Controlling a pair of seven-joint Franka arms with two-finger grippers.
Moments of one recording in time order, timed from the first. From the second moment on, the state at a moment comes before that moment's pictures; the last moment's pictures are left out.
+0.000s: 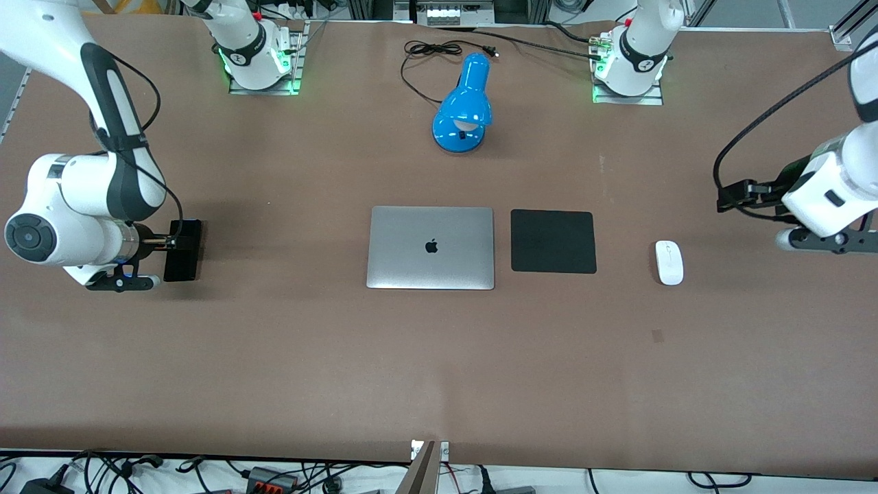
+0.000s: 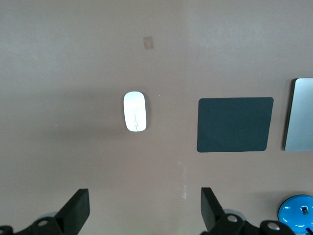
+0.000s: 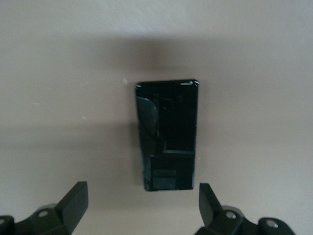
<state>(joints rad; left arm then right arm) -0.02 0.24 -0.01 -1.42 0.00 1.48 0.00 -0.12 0.48 0.00 -1.81 -0.12 1.99 -0.05</state>
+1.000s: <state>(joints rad) 0.04 0.30 0.00 -1.87 0.00 2.10 0.01 -0.17 0.59 0.00 -1.88 -0.12 2.19 -0.07</state>
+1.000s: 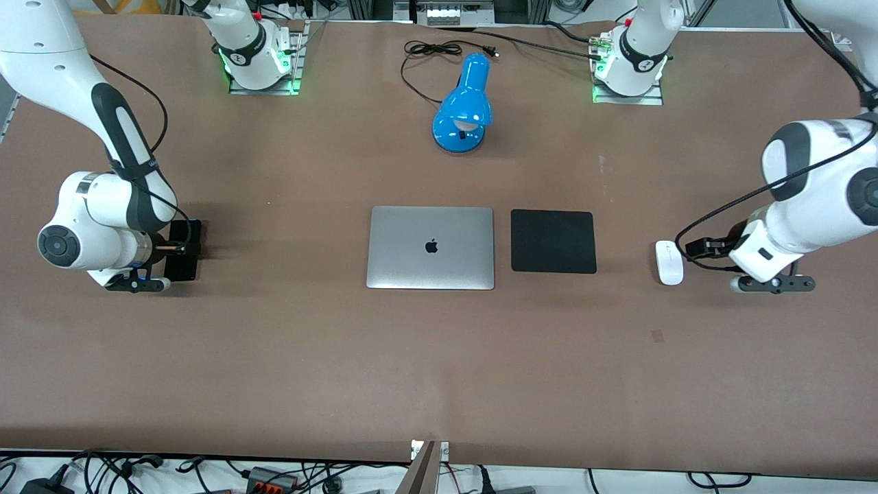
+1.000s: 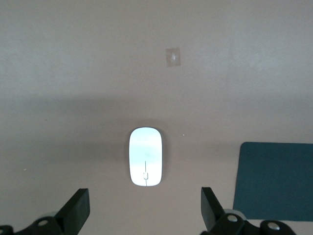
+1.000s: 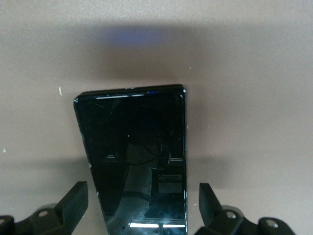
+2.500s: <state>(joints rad) 0.07 0.50 0.00 -2.13 0.00 2.63 0.04 -0.19 0.57 0.00 -1.93 -0.12 2.25 -0.07</state>
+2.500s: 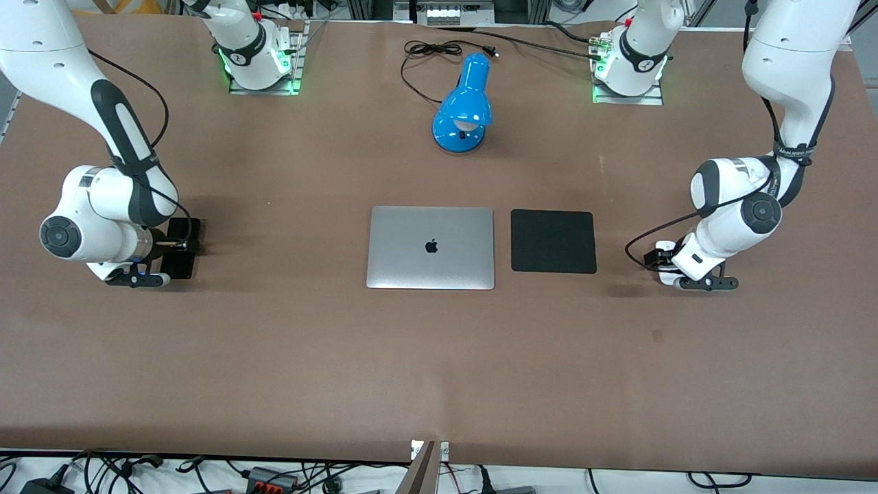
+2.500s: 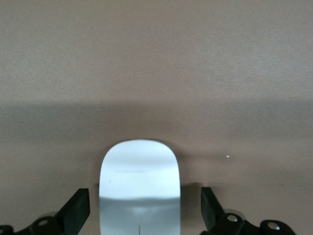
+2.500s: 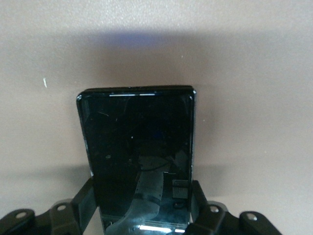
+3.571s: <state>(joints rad) 0.06 0.45 -0.01 -2.11 0.00 2.60 0.04 -0.11 0.49 0.18 -1.85 -0.04 2.06 0.00</state>
